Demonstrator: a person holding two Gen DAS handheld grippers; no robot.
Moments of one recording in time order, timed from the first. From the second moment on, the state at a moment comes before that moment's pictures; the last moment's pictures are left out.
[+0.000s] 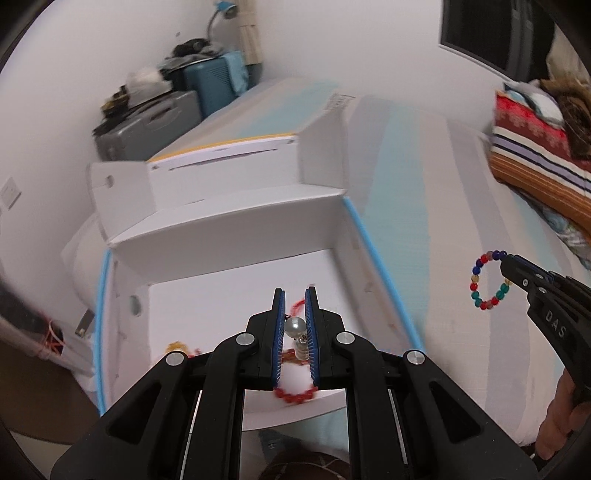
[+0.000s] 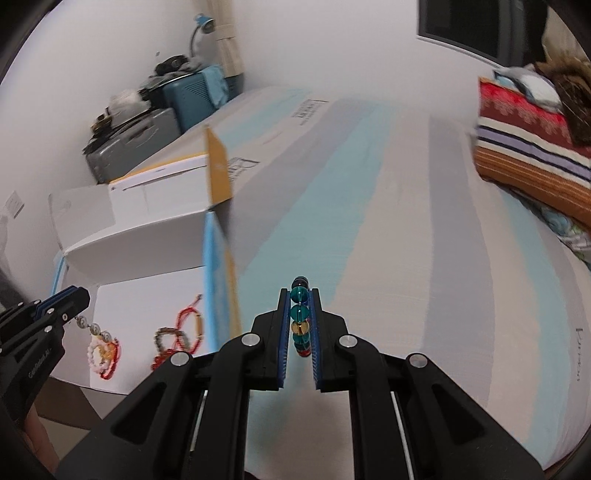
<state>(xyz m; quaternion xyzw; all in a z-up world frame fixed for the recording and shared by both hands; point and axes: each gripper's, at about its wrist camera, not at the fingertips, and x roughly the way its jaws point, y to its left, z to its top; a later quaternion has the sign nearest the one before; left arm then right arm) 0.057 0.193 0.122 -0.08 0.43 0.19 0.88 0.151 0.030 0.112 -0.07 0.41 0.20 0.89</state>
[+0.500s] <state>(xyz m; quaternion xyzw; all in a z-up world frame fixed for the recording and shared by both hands) 0.024 0.272 0.098 -0.11 0.44 0.25 0.85 0.122 0.135 0.094 -0.10 0.42 0.27 0.86</state>
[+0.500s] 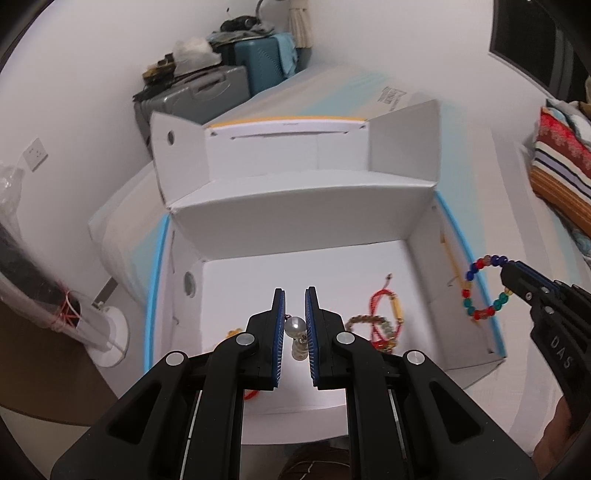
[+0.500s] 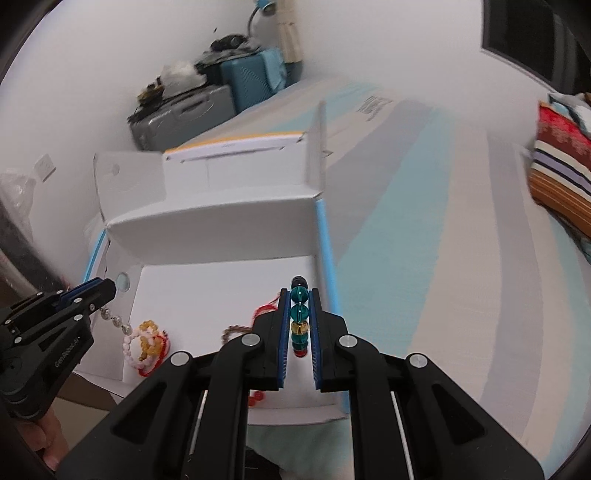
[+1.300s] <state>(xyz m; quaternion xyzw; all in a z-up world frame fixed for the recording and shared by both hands) 0.049 0.326 0.015 -0.15 0.52 0.25 0.80 0.141 0.208 -0.006 -0.17 0.49 0.27 0.81</state>
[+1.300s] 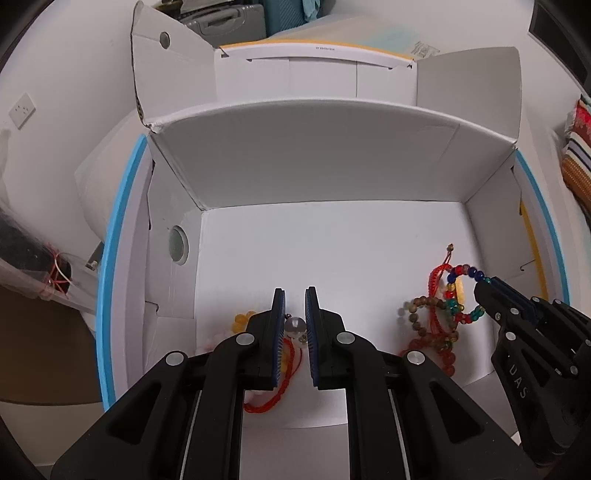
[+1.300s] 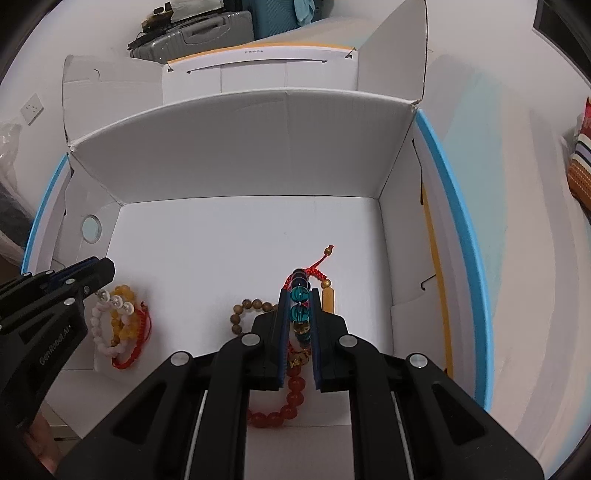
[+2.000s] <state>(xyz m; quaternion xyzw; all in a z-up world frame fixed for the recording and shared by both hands) 0.014 0.315 0.055 -0.15 0.46 0.28 0.83 0.125 0.181 0.040 -0.13 0.44 0.28 0.84</state>
